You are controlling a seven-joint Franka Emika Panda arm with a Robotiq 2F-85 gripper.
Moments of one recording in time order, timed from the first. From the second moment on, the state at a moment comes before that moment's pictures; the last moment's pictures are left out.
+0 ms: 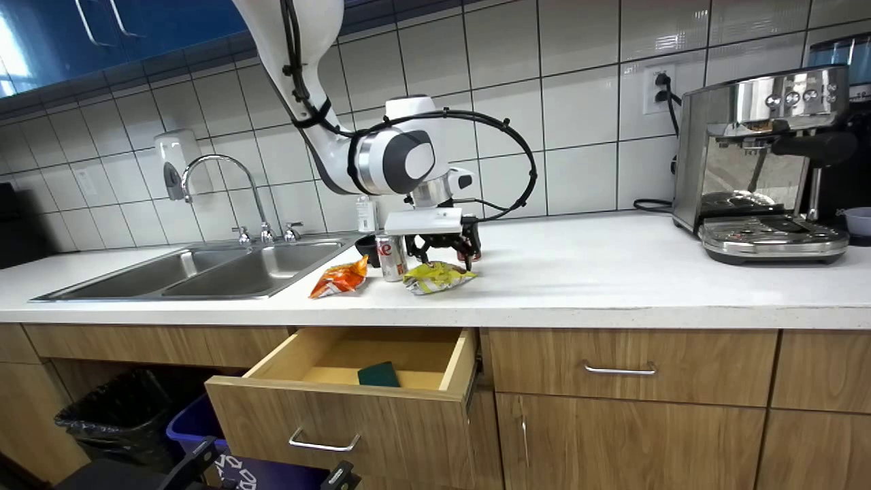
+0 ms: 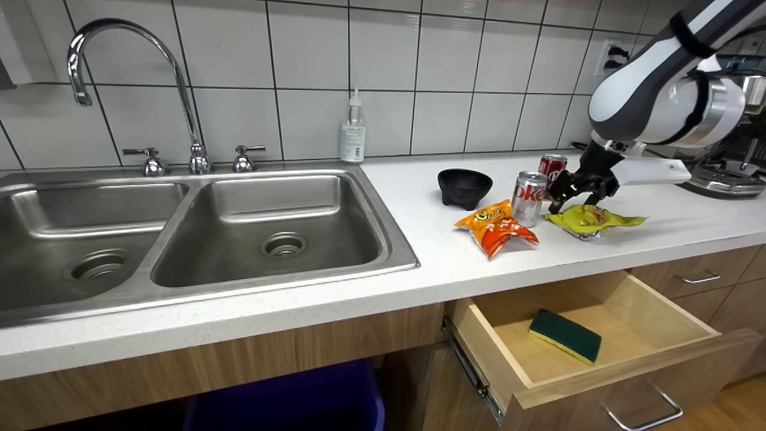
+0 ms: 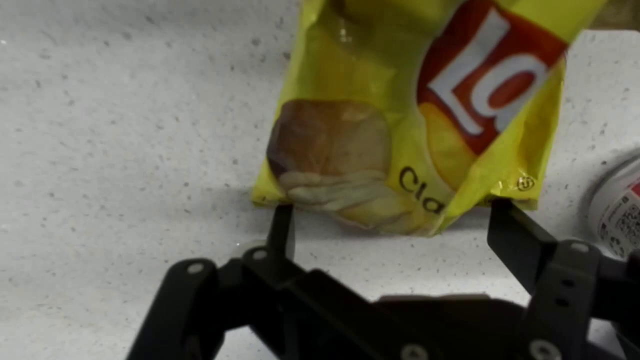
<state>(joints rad) -0.22 0.52 0.05 -2.03 0.09 2.82 -0.35</state>
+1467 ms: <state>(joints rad) -0.23 0.27 0.05 -2.42 0.09 2.88 -0.38</state>
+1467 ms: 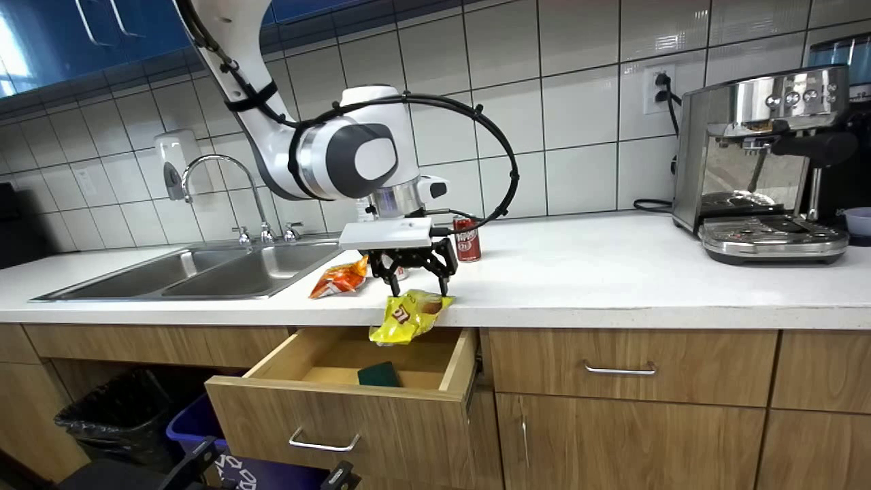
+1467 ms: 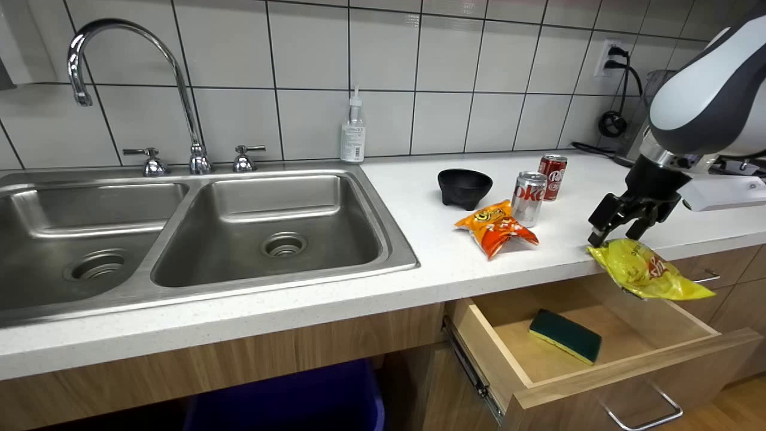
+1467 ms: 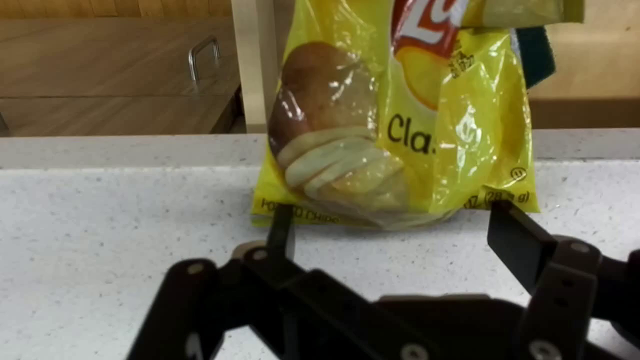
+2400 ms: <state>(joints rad) -0.22 0.17 0.05 -2.52 0.09 2.88 -0.41</state>
